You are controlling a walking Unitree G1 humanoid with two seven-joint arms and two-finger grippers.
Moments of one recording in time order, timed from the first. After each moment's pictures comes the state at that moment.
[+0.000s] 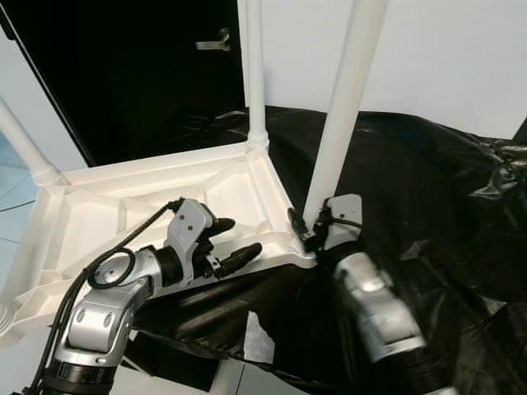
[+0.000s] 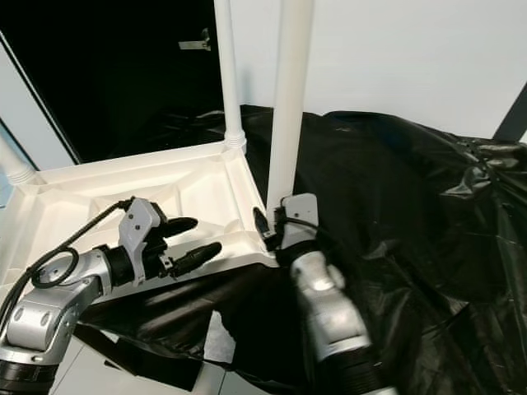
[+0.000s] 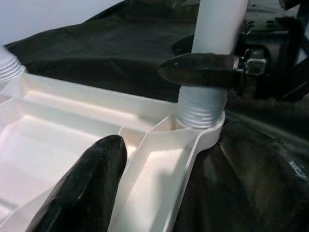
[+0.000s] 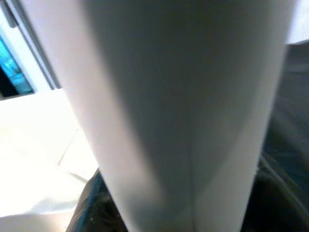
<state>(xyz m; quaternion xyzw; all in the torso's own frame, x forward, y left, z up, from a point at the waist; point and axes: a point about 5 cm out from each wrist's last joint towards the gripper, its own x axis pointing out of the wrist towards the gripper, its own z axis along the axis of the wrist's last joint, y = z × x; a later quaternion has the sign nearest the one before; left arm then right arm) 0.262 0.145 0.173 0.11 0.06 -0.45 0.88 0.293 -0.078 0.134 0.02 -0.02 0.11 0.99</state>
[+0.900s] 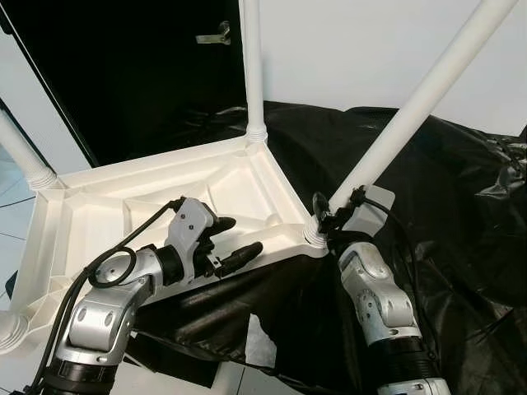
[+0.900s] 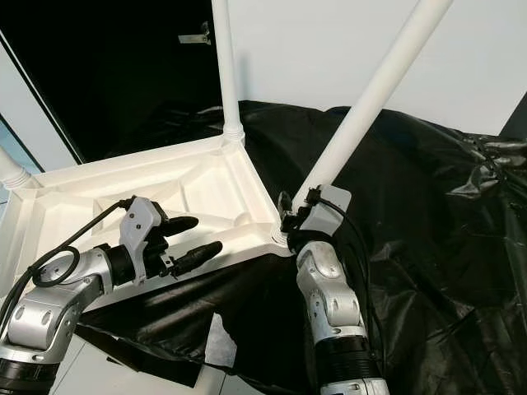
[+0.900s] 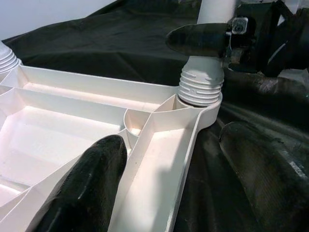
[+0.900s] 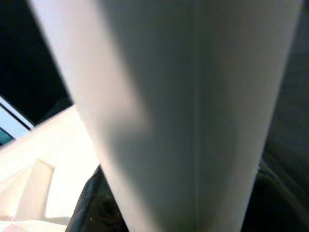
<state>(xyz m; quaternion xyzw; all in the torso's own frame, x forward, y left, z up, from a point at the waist) 0.262 0.145 0.173 0.11 0.06 -0.46 0.88 0.305 -0.103 0.136 0.09 0.00 0.02 1.00</state>
